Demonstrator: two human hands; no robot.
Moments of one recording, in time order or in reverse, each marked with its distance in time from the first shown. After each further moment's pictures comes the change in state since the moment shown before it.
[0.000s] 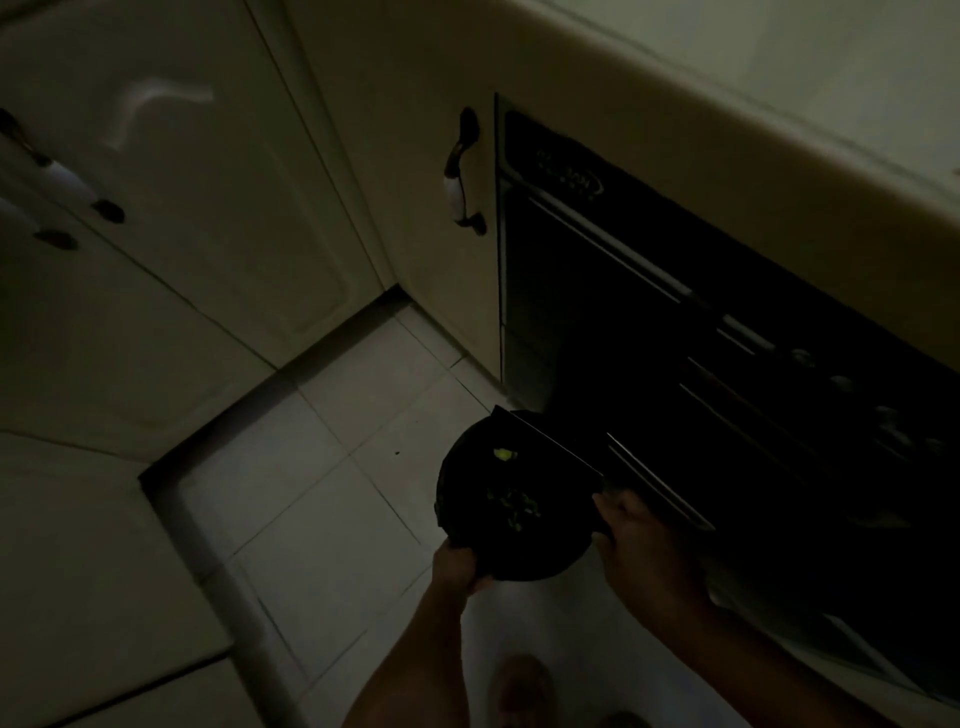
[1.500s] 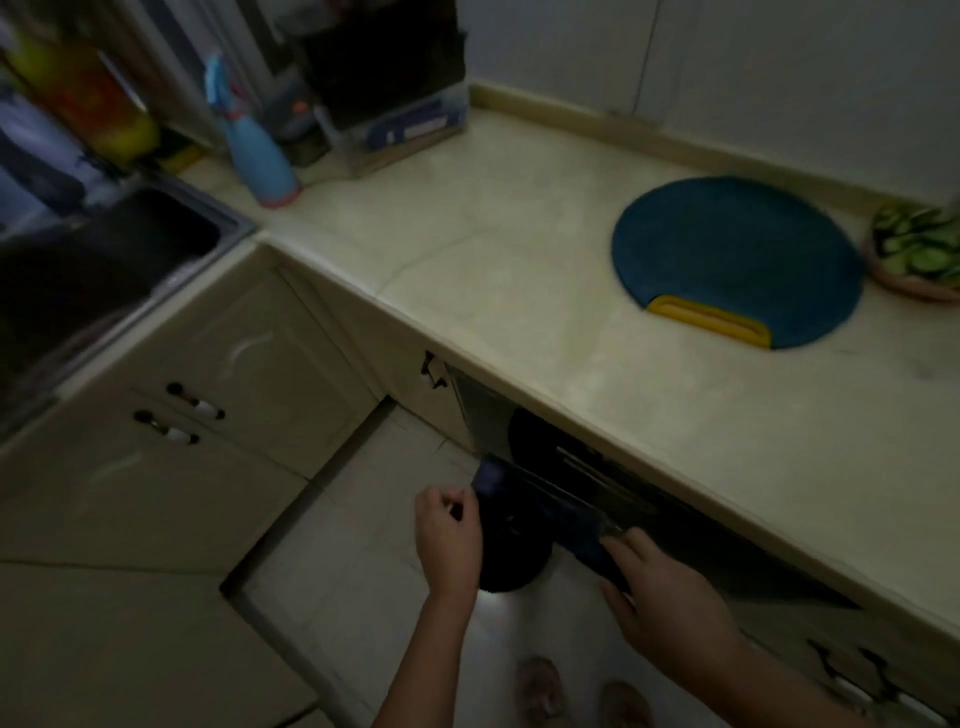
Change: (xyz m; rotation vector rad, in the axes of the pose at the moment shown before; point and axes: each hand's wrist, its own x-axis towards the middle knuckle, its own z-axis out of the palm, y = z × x) left_hand -0.353 0.169 0.001 0.428 0.300 0.943; right_hand -0.227 -0.067 -0.245 0.066 0.065 -0.046
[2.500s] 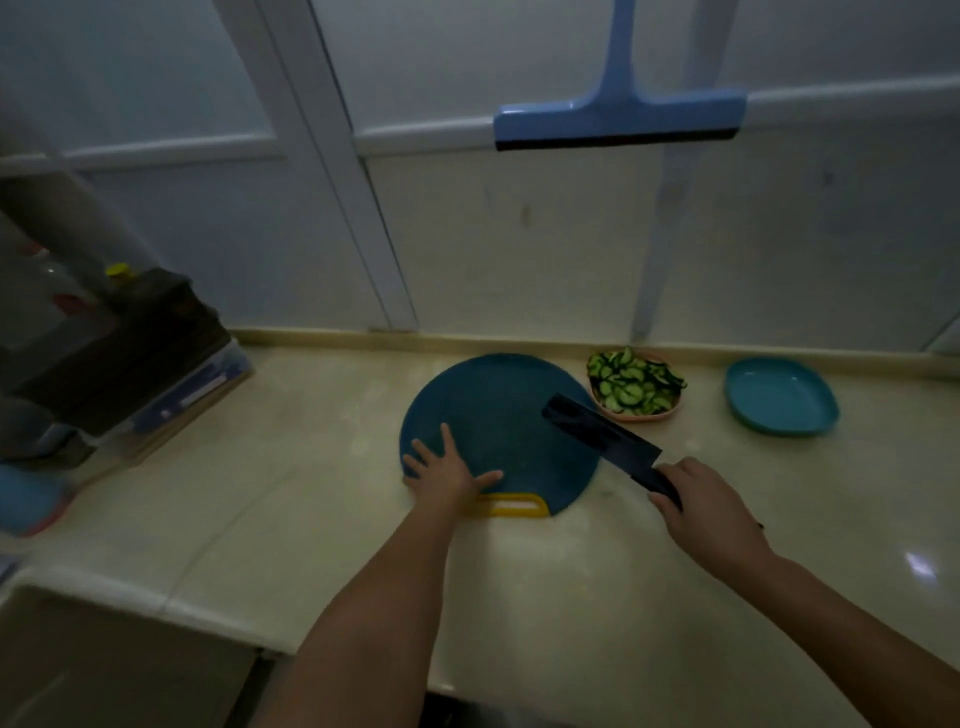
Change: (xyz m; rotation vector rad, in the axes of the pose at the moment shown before) left_hand 0.072 0.326 0.223 0.808 -0.691 0.381; right_hand 0.016 0.236 -0.211 0.116 0.603 0.479
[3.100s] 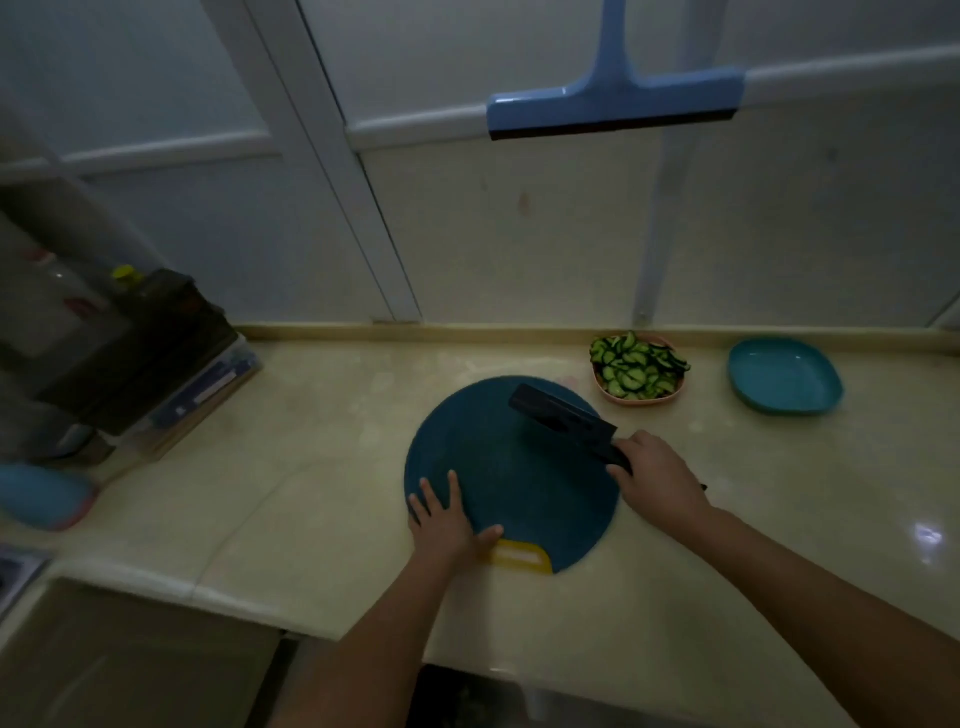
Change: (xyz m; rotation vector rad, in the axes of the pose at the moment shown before) left_hand -0.046 -0.048 0.032 0.187 -0.124 0.041; right_hand 0.030 -0.032 0.020 0.059 -0.059 -0.020
